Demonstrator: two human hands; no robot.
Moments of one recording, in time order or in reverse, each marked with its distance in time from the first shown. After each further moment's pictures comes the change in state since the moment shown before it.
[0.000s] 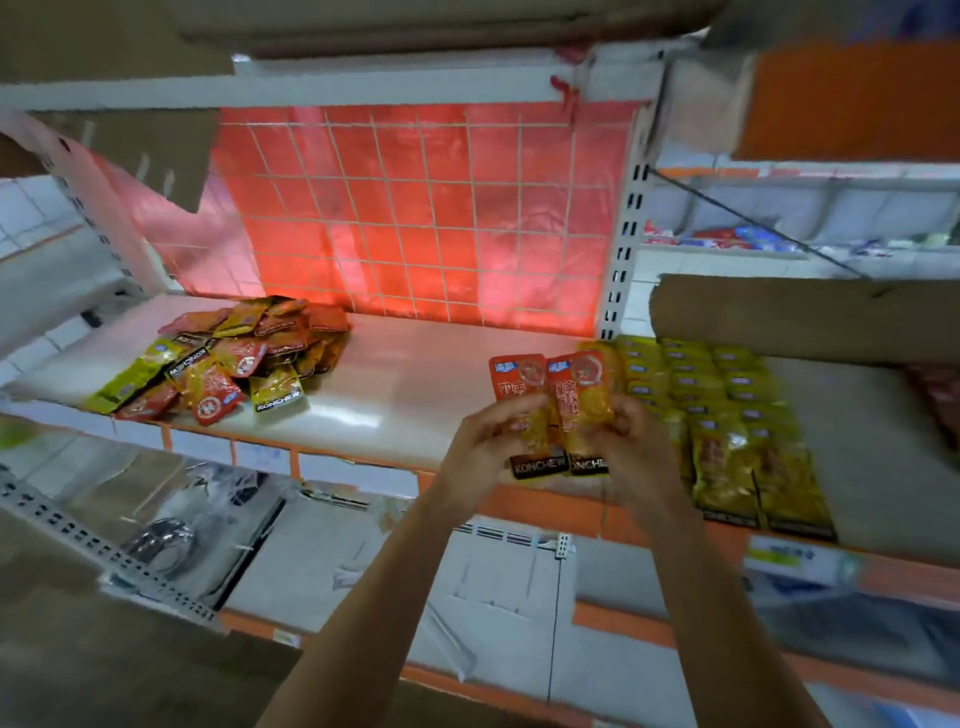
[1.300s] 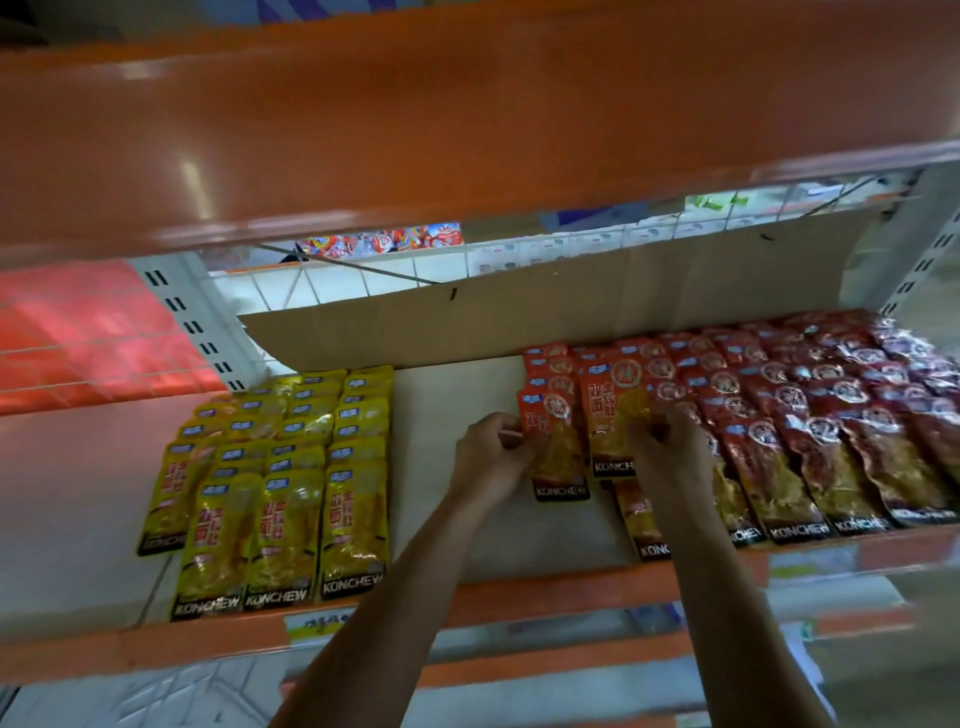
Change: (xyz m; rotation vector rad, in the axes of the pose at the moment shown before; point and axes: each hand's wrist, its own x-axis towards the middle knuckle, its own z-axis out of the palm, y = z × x) left_hand 0.138 -0.089 0.436 0.566 -0.028 -0.162; right_hand 0.065 0.093 -0.444 -0.178 0.531 0.060
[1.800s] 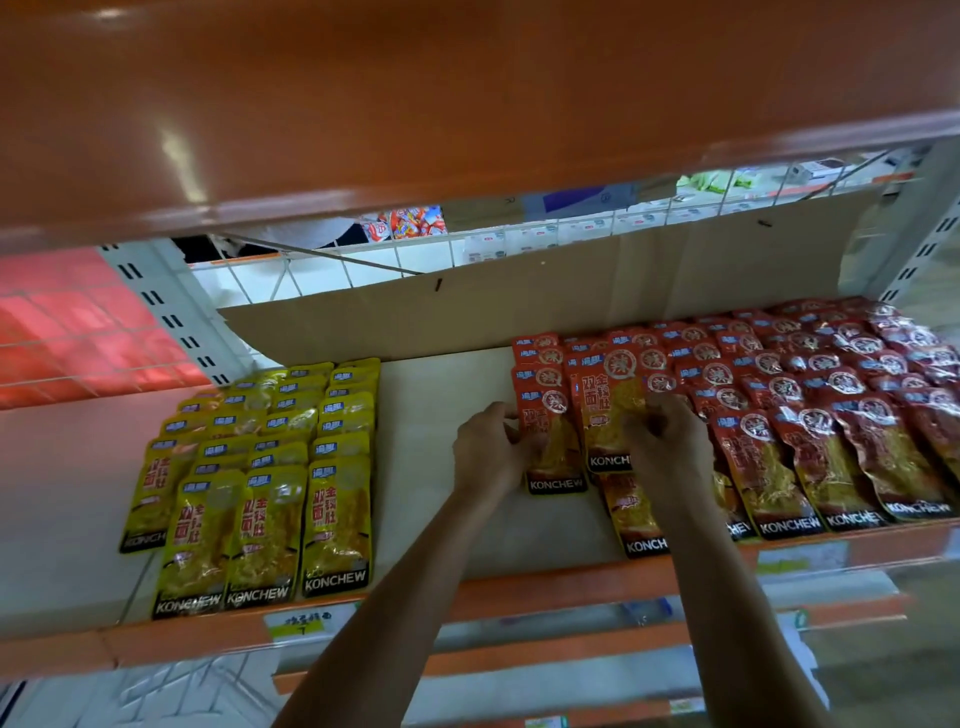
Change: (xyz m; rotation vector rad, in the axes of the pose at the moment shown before) left_hand 0.001 0.008 0.016 0.260 0.092 0.103; right_hand 0.001 -0.006 -0.013 -0.070 -0.027 0.024
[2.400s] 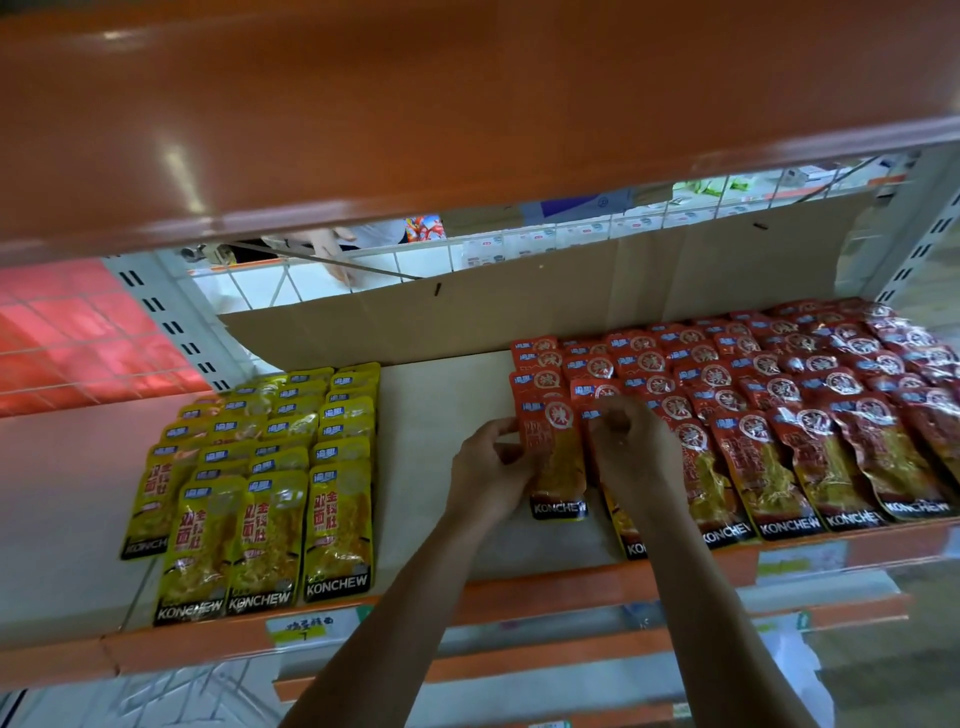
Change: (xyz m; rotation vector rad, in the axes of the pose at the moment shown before) left_hand -0.021 -0.004 -0.005 -0.368 -0.098 -0.101; right_hand -0.008 -0.010 0.018 -0.175 -0.106 -0.078
